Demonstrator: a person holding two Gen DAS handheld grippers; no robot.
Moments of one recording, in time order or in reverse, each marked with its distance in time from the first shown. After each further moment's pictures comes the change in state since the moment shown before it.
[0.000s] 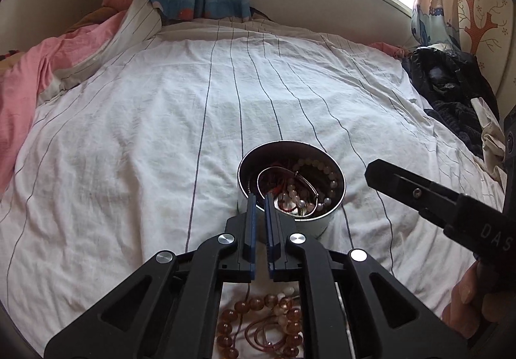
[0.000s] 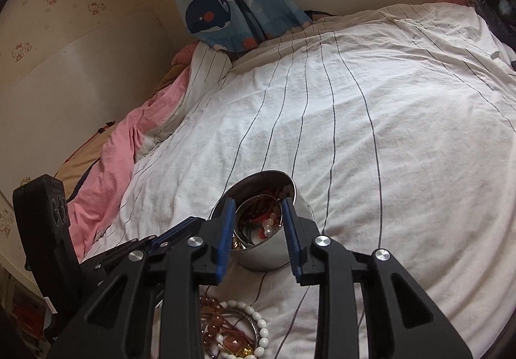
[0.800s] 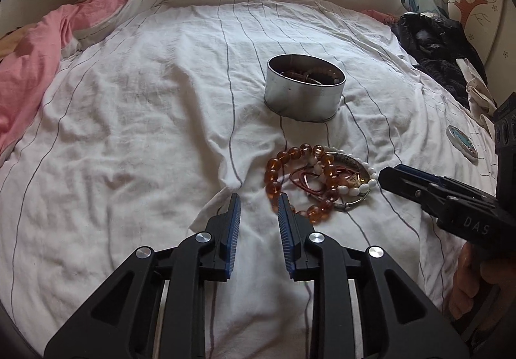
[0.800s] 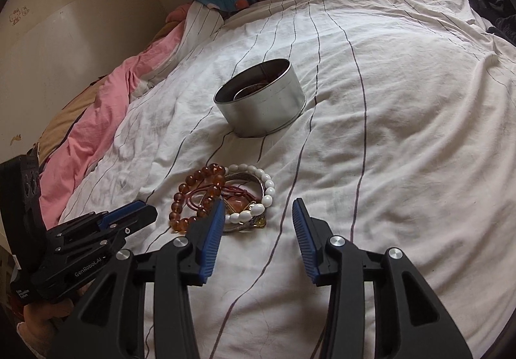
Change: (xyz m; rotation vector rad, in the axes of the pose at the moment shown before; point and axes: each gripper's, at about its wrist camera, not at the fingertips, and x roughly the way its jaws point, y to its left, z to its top) left arm -0.054 0.039 -0.086 0.042 0.125 -0.041; right arm -0.031 0.018 -0.103 -0.031 0.135 -0.095
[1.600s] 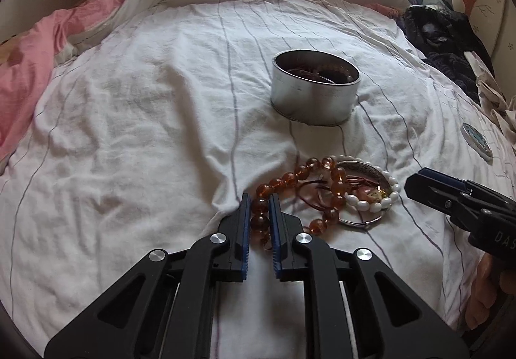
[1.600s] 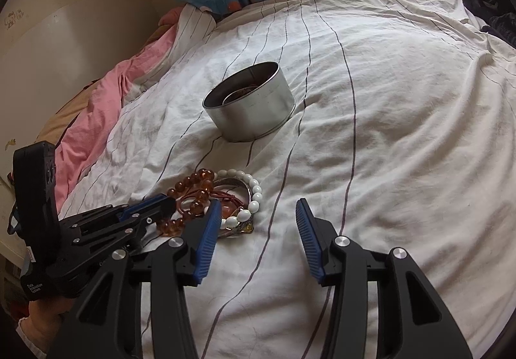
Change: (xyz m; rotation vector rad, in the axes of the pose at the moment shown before) left arm 0.022 0.011 0.008 -0.011 0.005 0.059; right arm 0.001 -0.005 0.003 0.014 -0.012 -0.021
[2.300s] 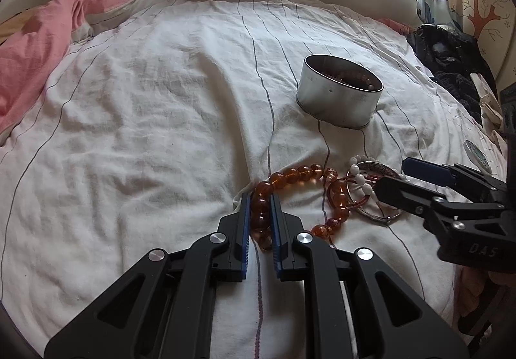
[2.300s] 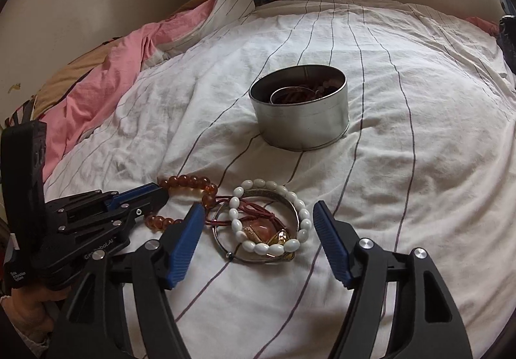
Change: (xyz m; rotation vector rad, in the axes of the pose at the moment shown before) left arm 0.003 0.024 -0.009 -0.064 -0.011 -0.038; right arm 0.034 0.045 0.014 -0.227 0.065 -0.021
